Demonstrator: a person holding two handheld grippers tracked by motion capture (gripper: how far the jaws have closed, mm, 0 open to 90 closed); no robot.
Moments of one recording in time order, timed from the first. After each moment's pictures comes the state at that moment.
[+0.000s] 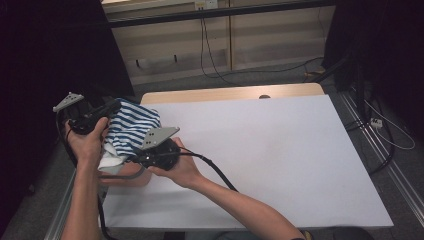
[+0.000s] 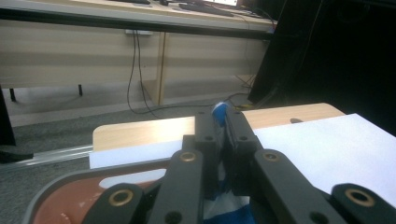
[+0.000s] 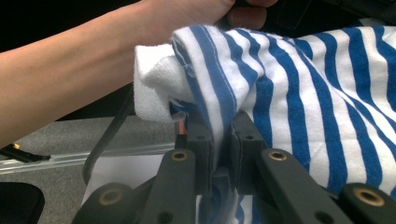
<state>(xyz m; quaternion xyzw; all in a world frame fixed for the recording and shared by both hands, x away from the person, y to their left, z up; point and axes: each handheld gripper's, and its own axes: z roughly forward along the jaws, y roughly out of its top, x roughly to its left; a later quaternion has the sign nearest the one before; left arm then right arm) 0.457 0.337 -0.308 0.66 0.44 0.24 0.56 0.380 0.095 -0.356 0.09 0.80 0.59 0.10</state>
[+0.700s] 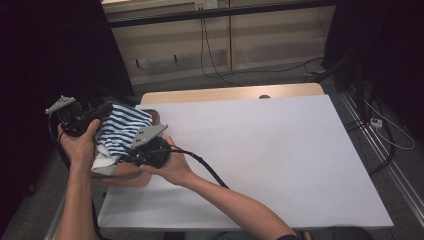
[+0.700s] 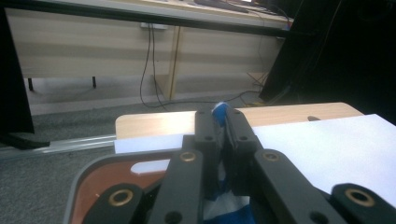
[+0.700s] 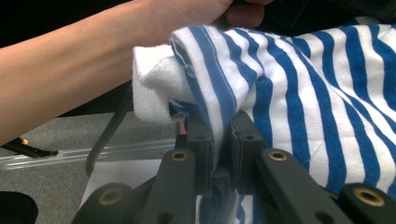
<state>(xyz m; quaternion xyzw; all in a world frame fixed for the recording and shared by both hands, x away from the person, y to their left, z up) 0.462 0.362 -0.318 0.65 0.47 0.24 0.54 0.391 0.118 -0.358 0.09 0.81 0.58 0.08</state>
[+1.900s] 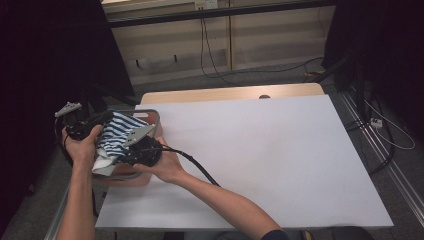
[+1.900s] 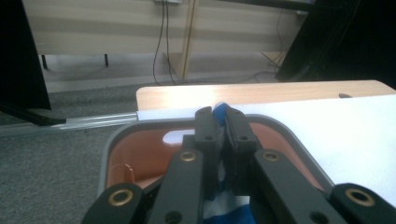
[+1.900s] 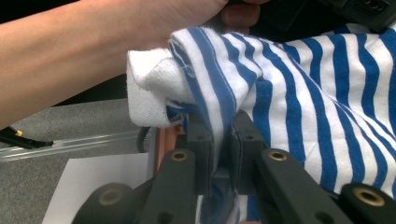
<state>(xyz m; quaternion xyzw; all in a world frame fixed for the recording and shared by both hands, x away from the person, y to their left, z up) 0.483 0.378 -0.355 0.67 0.48 0.24 0.50 0.412 0.146 -0.382 0.11 0.83 0.55 0.07</state>
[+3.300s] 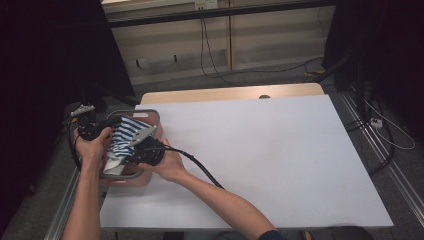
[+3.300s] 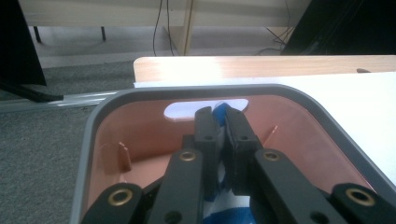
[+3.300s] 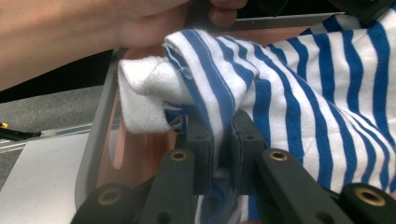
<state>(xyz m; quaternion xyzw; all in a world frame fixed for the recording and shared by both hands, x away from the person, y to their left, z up) 0.504 0.372 -0.383 0.69 0.50 0.22 0.47 0.431 0.148 -0.411 0.14 0.84 0.52 0.07</state>
